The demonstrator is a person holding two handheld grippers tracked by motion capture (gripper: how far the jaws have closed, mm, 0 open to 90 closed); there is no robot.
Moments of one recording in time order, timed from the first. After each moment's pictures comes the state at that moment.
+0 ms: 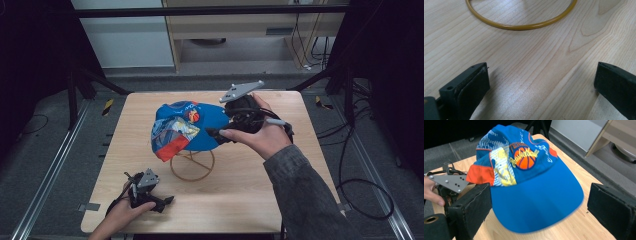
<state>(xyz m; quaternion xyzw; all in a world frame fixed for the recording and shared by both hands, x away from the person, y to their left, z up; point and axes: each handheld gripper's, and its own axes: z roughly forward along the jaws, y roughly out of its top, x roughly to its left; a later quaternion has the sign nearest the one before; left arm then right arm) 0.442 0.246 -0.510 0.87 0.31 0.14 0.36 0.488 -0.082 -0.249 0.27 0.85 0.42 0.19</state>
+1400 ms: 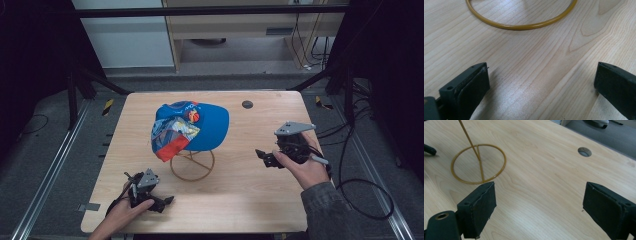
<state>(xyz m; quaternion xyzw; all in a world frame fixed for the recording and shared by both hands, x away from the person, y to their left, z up) 0.442 0.246 -0.510 0.87 0.31 0.14 0.36 0.472 -0.198 -0.361 0.38 0.81 0.38 0.22</state>
